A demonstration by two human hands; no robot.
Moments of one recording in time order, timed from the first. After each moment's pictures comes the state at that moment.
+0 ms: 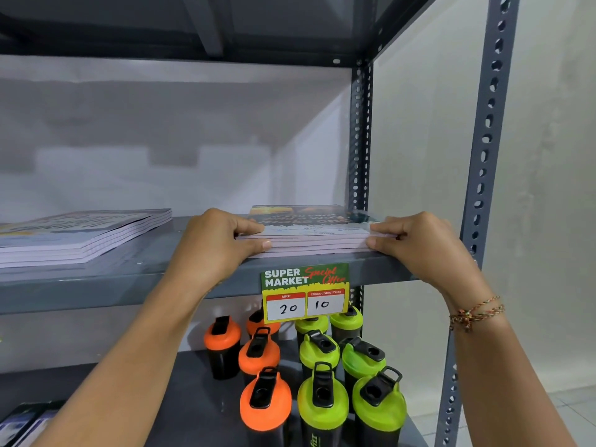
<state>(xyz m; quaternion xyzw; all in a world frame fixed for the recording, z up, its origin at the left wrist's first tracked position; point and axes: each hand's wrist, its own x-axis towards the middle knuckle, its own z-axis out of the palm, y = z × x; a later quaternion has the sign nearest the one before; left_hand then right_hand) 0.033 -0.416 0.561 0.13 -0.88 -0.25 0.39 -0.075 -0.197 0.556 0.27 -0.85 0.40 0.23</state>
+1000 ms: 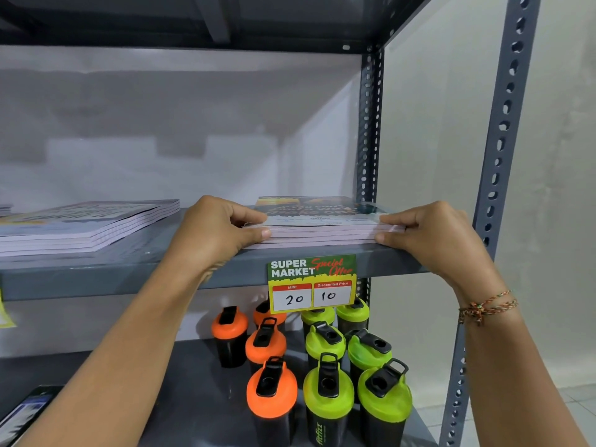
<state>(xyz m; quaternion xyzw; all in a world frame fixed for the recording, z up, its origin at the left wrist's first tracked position) 0.034 -0.420 0.563 0.16 -0.83 -0.39 0.37 -0.073 -0.196 0.554 0.26 -0.84 0.40 0.25</state>
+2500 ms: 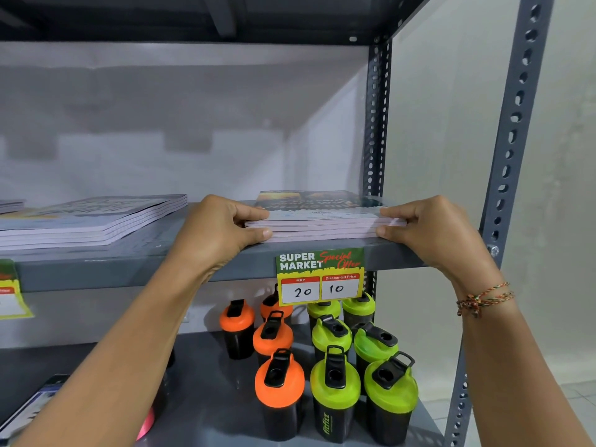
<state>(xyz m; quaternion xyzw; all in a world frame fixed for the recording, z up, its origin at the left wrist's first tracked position) 0.041 -0.427 0.557 0.14 -0.86 -0.34 0.36 -0.074 -0.205 0.553 0.26 -0.84 0.41 0.23</state>
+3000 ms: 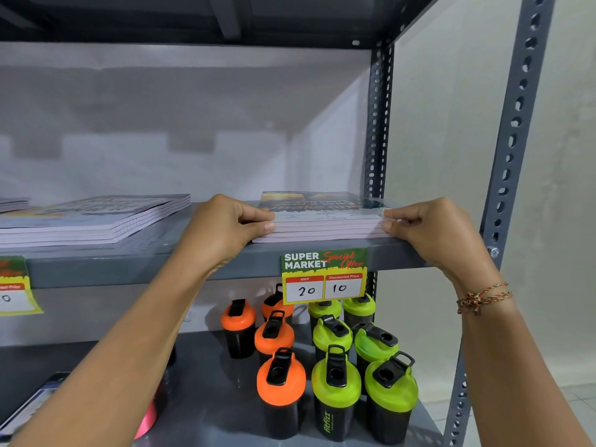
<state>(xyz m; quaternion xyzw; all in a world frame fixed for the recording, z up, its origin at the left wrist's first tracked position) 0.040 -0.433 0.557 0.11 -0.87 -0.33 0.36 -0.075 -0.206 0.551 0.25 -0.84 0.43 0.23</state>
